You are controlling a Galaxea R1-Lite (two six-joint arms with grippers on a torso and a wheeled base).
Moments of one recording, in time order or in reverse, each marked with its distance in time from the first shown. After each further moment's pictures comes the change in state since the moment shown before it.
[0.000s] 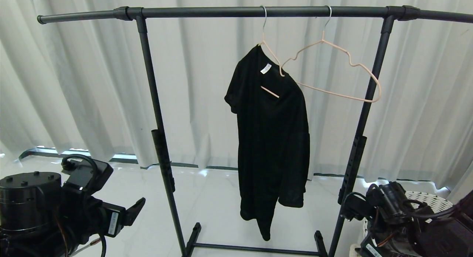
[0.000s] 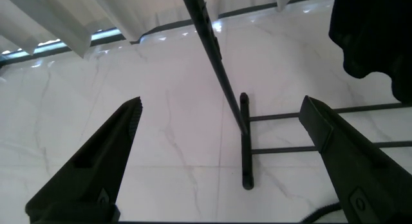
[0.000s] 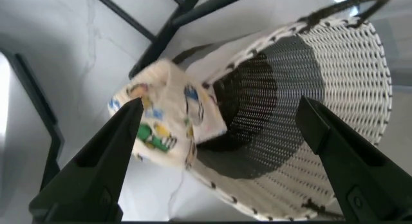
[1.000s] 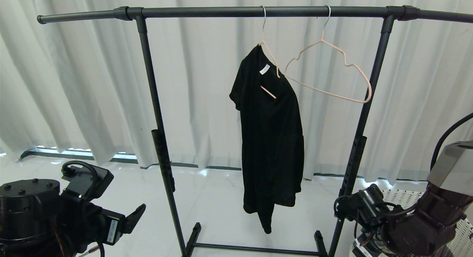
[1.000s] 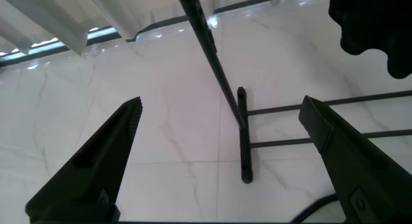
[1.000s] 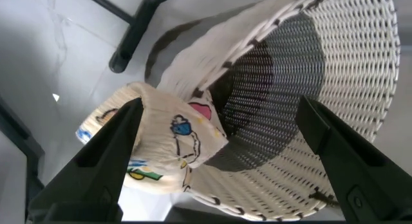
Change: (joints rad) left arm -0.023 -0.019 0.031 0.000 0.000 0.004; right arm -0.005 0.199 -0.070 -0.040 -0.134 0.094
